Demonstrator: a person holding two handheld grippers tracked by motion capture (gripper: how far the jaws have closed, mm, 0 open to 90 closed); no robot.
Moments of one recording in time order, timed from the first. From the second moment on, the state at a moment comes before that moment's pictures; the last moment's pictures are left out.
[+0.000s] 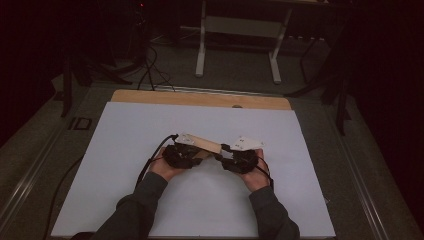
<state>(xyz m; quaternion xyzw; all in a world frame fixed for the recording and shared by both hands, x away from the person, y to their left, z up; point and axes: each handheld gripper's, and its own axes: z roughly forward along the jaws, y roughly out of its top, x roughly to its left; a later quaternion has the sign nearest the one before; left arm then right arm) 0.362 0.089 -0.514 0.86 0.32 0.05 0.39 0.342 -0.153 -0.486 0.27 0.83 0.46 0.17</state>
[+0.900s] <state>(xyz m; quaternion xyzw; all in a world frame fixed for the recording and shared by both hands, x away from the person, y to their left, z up) 0.351 0.119 -0.512 0.84 0.33 0.10 0.42 0.344 -0.159 -0.492 0.28 0.83 0.46 0.15</state>
